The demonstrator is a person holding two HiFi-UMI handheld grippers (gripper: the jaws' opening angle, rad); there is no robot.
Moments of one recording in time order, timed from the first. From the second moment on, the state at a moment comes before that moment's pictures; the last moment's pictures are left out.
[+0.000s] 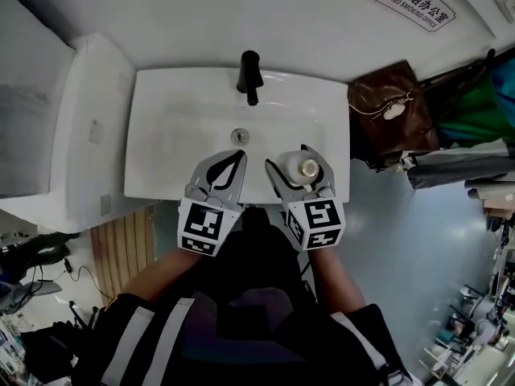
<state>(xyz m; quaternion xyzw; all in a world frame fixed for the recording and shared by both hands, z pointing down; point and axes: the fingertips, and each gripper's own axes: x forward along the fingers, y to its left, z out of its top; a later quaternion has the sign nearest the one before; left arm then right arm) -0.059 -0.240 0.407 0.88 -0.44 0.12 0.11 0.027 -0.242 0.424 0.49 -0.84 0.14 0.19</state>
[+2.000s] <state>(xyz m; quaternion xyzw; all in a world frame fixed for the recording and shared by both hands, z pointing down) 0.099 -0.460 0.538 0.85 -0.45 0.20 0.18 0.185 -0.462 0.564 0.54 -0.78 0.18 0.26</state>
